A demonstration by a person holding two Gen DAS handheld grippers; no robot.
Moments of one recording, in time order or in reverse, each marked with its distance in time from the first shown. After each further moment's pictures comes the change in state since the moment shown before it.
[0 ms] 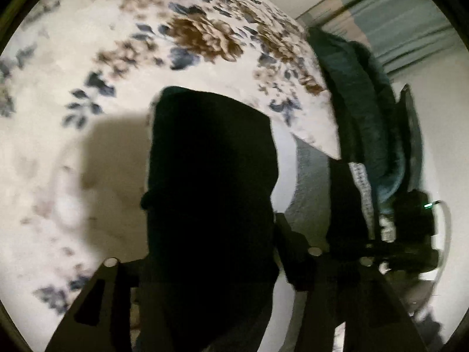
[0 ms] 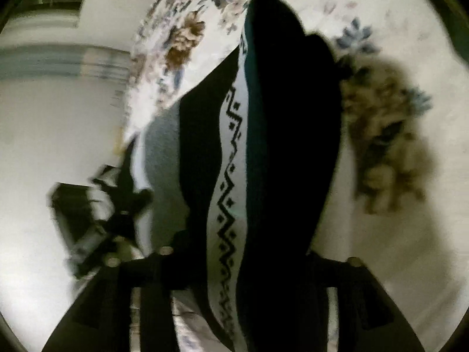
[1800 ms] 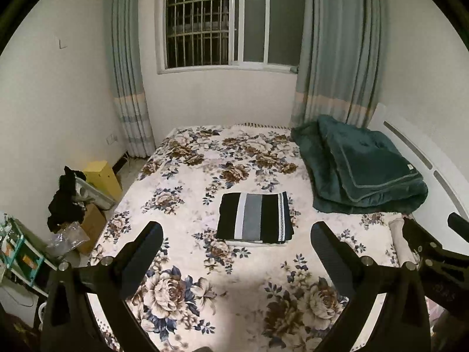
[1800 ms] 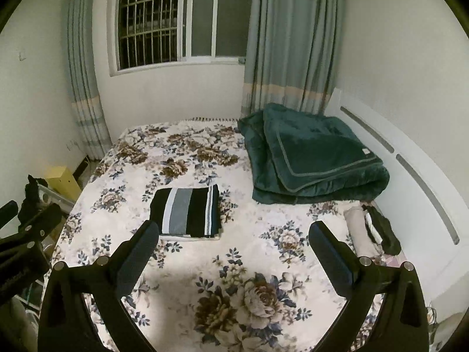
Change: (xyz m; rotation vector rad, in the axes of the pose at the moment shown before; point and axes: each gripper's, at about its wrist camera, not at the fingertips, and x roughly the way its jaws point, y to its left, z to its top) left arm -0.473 -0.296 -0.331 0.289 -0.597 0.447; right arm -0.508 0.323 -0.574 -0.361 -0.849 -0.670
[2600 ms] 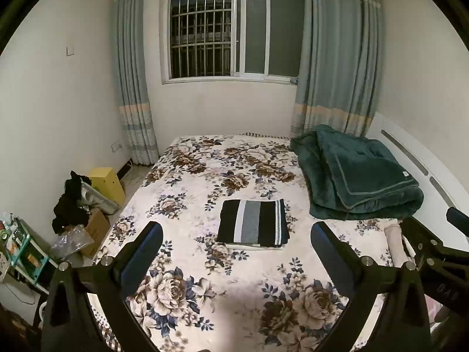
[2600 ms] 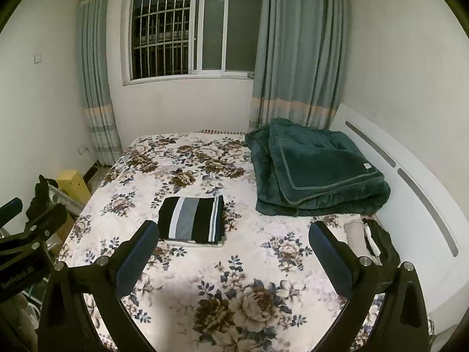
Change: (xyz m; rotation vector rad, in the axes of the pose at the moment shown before) left arm -0.042 -0.011 -0.005 -0.002 -0.046 0.025; right arm -0.046 -0.024 0.012 -0.038 -0.050 0.050
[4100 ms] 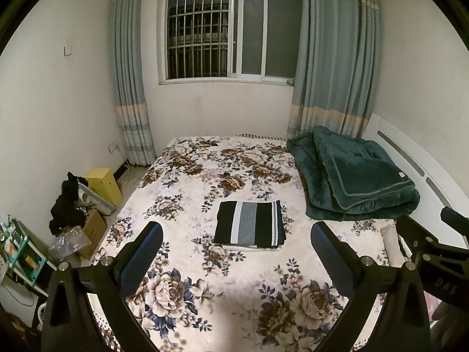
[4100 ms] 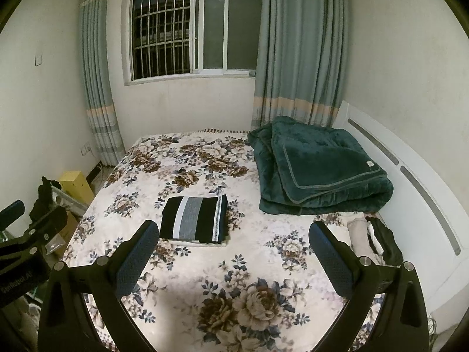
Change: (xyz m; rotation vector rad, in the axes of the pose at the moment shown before) left arm -0.005 -0.015 0.003 -0.001 -0.006 -0.016; right arm 0.006 0.010 0.004 -0.004 0.011 0.014
